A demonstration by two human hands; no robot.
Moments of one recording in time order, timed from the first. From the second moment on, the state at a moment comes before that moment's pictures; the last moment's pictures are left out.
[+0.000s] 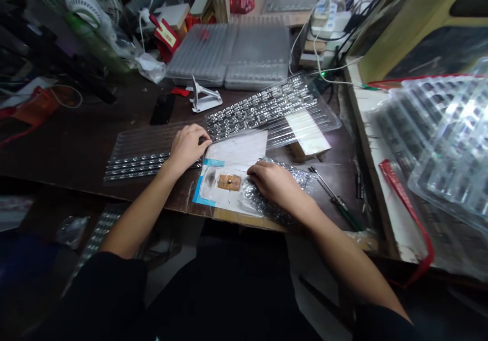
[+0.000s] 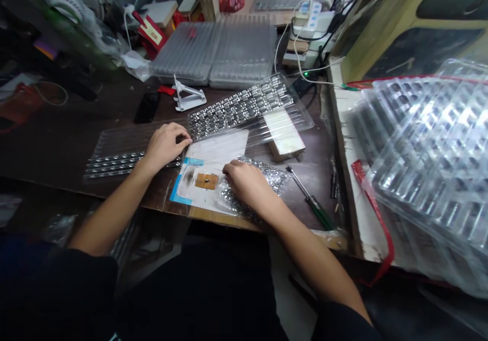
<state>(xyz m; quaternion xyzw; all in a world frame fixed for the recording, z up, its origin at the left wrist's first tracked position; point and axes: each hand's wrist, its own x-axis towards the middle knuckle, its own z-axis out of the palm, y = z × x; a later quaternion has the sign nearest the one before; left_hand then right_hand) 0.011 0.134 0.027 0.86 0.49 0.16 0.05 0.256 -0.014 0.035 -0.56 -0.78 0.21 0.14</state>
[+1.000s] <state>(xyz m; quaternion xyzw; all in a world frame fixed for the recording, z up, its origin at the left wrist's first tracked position) 0.008 0.014 -0.004 0.84 0.39 0.30 0.23 0.256 -0.006 0.023 -0.58 -0.72 0.20 0.33</state>
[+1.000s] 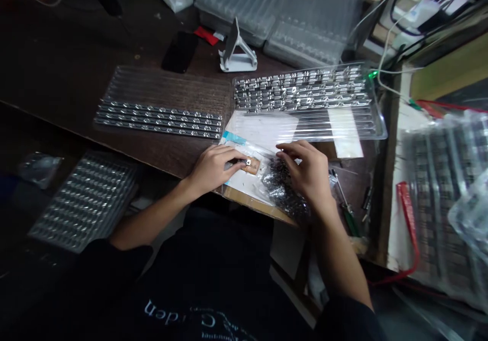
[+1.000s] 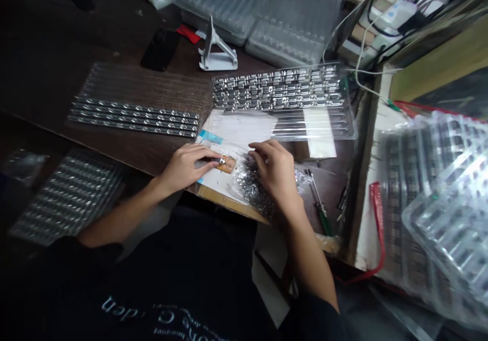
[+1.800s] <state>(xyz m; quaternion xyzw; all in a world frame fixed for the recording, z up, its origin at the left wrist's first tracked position) 0.001 0.007 -0.003 0.81 0.47 0.29 0.19 0.211 -0.012 0.006 -0.49 -0.81 0.20 0.24</state>
